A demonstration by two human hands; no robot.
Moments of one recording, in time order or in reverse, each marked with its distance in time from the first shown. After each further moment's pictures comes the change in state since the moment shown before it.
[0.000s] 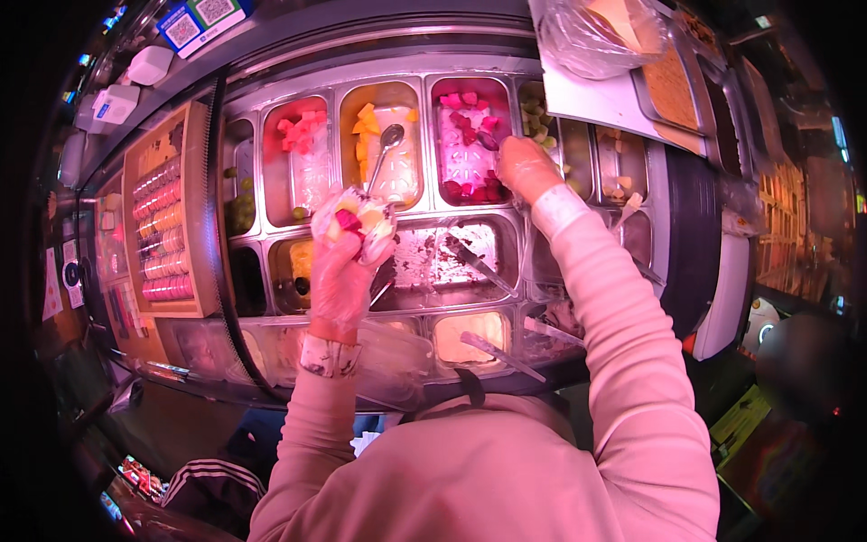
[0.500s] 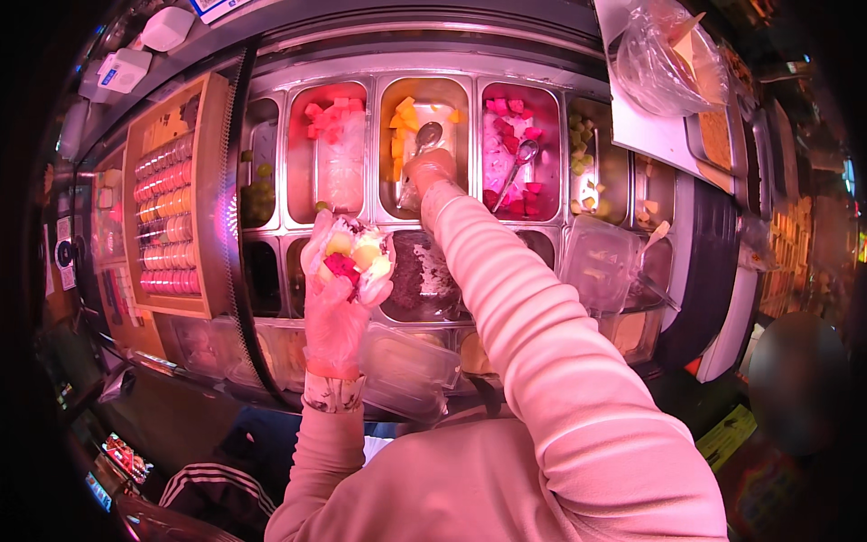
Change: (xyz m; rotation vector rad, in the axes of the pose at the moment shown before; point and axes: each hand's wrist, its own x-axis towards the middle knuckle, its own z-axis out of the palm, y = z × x) left_hand -0.032 0.049 -0.028 -0.011 0.112 0.000; right_hand 0.088 -0.175 0.179 0.646 -0.121 0.544
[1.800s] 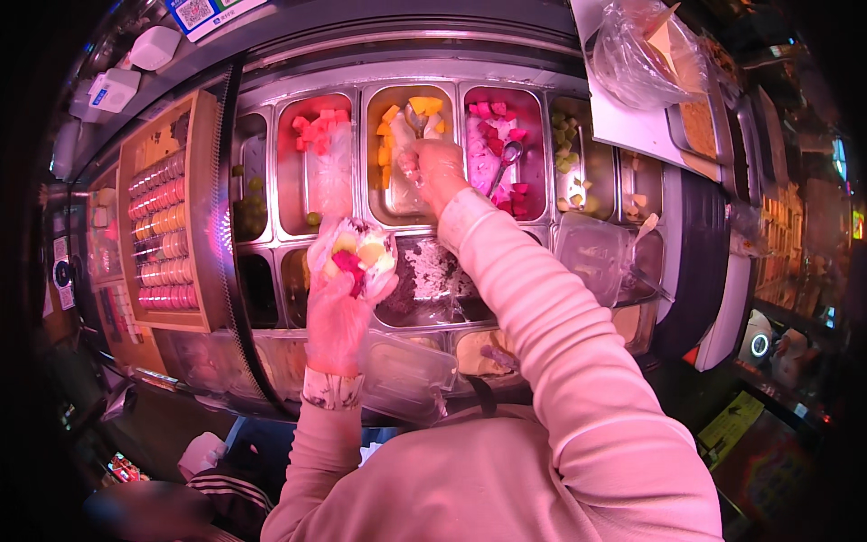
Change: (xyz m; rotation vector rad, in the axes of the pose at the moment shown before) left_hand 0.012 -0.009 -0.010 -0.159 -0.037 -0.065; right_hand -0.041 -0.028 -0.067 1.103 -0.357 0.101
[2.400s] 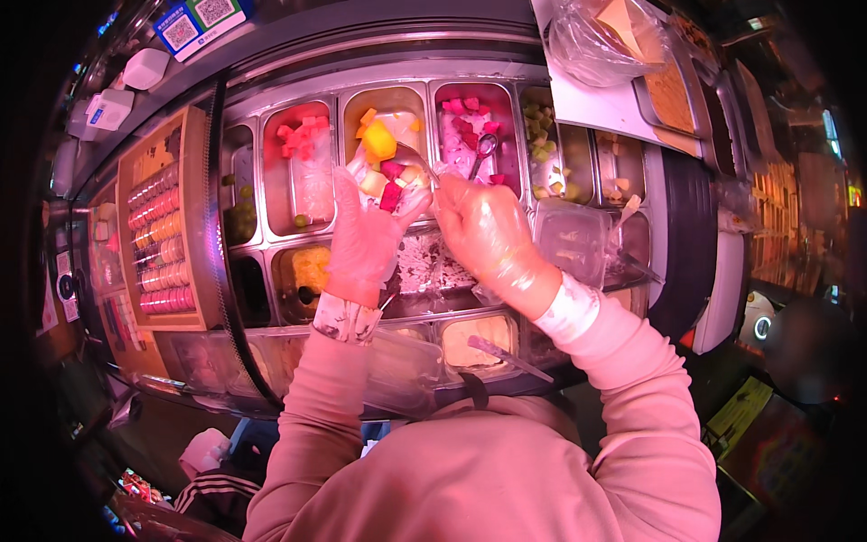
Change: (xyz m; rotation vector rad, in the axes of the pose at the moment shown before) left_hand 0.083 -0.056 0.051 -0.002 -0.172 -0.030; right_hand -0.205 -0.082 -0.059 -1.270 -0.049 -0.955
